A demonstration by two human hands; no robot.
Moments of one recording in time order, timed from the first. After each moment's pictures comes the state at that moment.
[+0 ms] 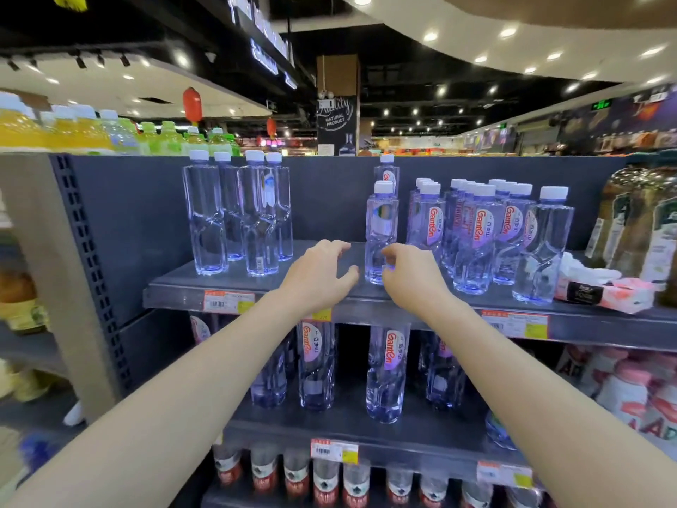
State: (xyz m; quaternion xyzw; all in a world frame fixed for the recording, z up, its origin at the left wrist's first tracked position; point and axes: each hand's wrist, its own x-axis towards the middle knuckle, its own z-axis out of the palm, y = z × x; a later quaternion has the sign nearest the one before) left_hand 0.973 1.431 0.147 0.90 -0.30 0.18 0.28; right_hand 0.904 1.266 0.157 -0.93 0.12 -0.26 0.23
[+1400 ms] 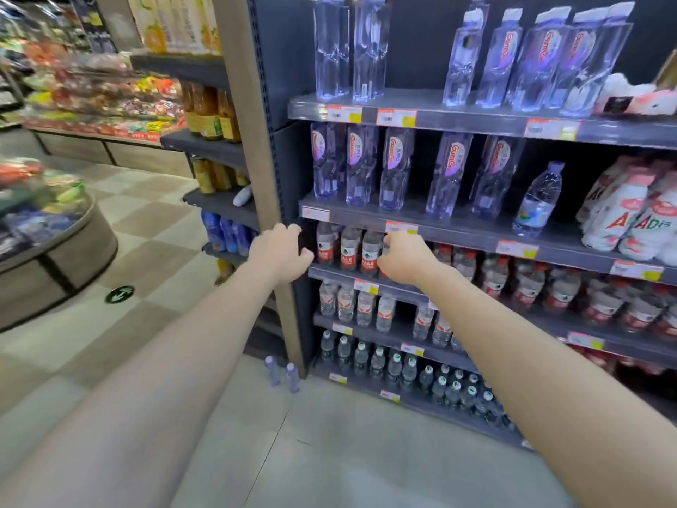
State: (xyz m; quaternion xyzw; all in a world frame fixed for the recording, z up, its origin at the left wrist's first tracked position) left_hand 0.642 1.704 -0.022 0.99 -0.07 0.05 0.09; right_hand 0.606 1.469 -0.011 -0.98 0.02 0.01 0.22
